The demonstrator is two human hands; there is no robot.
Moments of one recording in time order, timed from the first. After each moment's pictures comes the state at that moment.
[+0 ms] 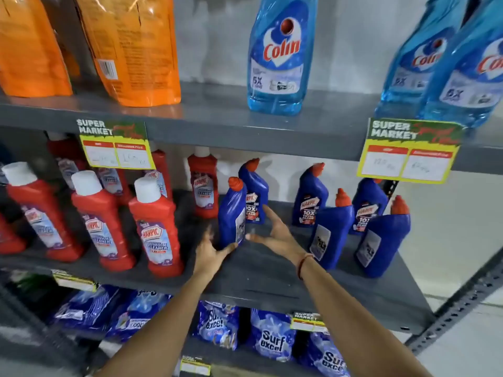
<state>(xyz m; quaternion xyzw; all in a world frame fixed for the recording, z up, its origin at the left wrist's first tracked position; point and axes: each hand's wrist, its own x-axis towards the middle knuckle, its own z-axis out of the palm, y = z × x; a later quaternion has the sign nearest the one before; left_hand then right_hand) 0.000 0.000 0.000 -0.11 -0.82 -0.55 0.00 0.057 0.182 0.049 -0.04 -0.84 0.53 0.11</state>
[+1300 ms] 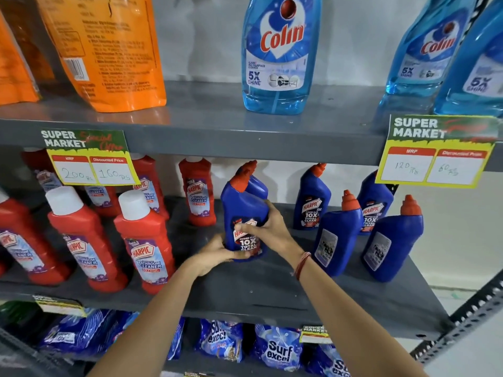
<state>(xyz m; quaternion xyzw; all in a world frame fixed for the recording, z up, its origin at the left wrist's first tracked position) -0.032 0.011 0.038 -0.24 -0.72 -0.58 -0.31 0.034 0.164 0.076 -0.04 -0.77 0.61 0.18</state>
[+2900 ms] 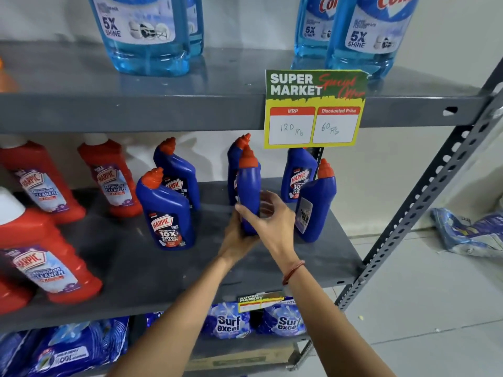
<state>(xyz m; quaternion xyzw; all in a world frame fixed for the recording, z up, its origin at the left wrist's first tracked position) 0.075 0.165 0.020 -0.33 -0.74 -0.56 -0.18 0.143 0.239 0.053 -0.22 -0.76 0.45 0.42</state>
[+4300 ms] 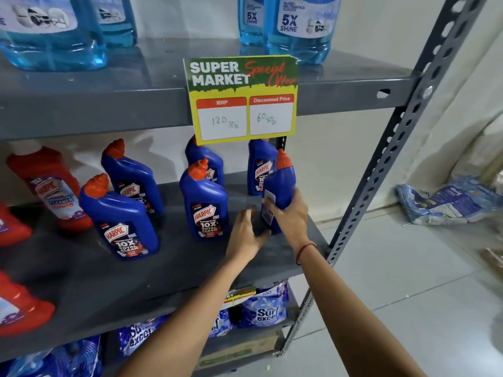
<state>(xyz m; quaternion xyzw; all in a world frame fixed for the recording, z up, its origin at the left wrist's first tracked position) 0.124 0.243 -0.007 -0.41 -0.77 -0.48 -0.11 0.199 0.337 0.031 -0.36 -0.71 0.44 0.42</state>
